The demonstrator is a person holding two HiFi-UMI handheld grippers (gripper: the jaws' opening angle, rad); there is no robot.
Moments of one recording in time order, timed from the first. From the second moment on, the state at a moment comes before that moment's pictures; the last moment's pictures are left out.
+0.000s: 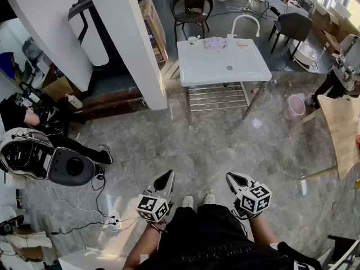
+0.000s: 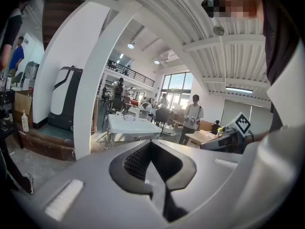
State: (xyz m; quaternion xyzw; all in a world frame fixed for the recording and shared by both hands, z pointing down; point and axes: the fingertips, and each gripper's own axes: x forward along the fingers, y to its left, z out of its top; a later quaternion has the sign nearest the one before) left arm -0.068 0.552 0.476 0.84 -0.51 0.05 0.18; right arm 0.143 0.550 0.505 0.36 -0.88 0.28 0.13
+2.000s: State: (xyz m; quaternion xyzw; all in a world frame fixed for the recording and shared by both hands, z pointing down) left arm -0.025 0.516 0.481 0.82 -0.54 0.06 0.17; right arm 0.204 0.512 0.532 0.35 -0.88 0.29 0.13
